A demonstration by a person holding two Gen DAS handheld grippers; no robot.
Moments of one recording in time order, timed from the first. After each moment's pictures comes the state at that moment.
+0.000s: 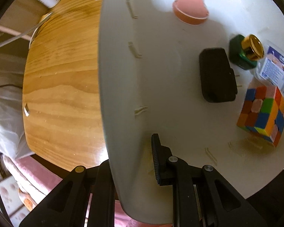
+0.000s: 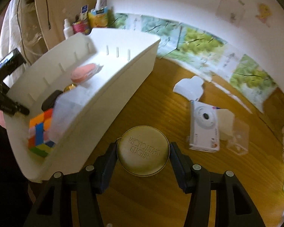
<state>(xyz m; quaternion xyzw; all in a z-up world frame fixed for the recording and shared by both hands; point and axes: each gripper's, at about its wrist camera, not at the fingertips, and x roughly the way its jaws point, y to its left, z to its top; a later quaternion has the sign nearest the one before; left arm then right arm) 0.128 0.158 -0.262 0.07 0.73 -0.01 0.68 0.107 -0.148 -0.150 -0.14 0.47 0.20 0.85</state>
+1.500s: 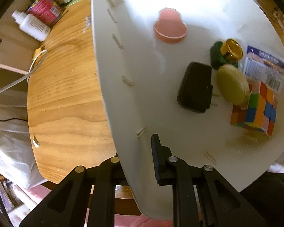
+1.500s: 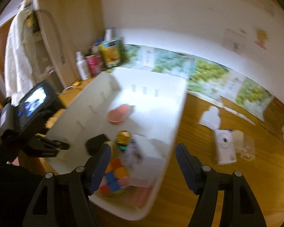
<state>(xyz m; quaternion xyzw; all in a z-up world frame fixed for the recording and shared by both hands) 0.141 0.145 -0.208 0.11 0.69 -0.06 0.72 0.082 -0.083 -0.081 -0.06 0.44 0.18 0.88</state>
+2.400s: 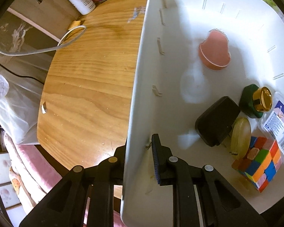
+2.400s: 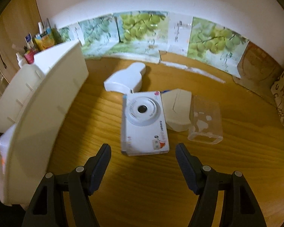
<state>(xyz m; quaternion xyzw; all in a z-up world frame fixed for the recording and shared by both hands) 0.154 0.162 -0.204 0.02 0.68 0.11 0.72 0.163 -0.231 -0.184 -0.04 0.51 0.10 0.85</state>
